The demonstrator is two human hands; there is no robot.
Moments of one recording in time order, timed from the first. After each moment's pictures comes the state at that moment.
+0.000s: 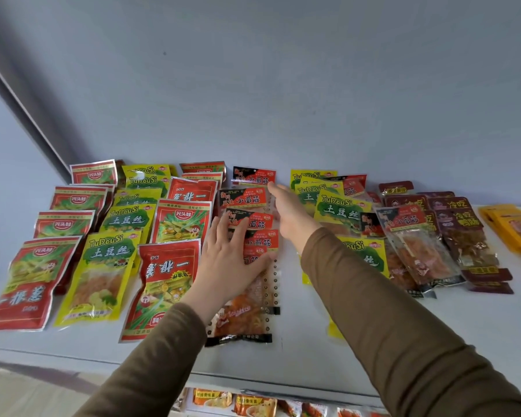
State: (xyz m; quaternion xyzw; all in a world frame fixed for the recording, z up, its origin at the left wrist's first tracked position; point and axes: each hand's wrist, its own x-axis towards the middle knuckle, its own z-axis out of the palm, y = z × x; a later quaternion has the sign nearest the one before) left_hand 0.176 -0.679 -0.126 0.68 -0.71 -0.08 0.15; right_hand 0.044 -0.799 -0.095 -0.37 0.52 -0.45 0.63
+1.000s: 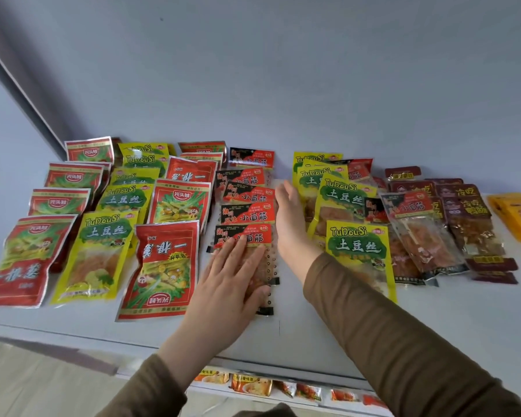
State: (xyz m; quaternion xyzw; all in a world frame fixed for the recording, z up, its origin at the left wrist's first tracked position) left_hand 0.173 -0.595 -0.135 0.62 -0.78 -0.05 0.09; right_hand 0.048 -0.748 -0.131 -0.37 0.51 -0.53 0.57
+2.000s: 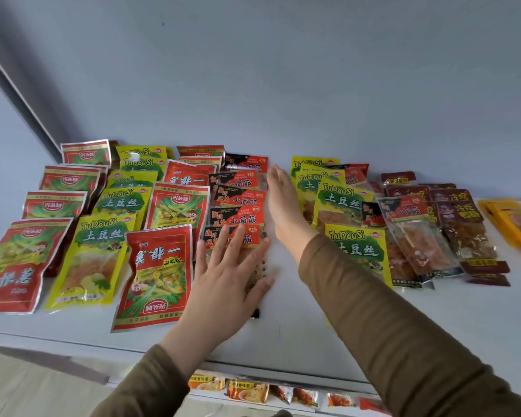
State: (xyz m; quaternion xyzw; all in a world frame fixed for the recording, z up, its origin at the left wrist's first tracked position) left_hand 0.173 -0.610 -0.131 0.62 -0.78 -0.01 0.11; right_hand 0.055 -0.762 -0.092 -0.49 0.52 -0.50 0.49
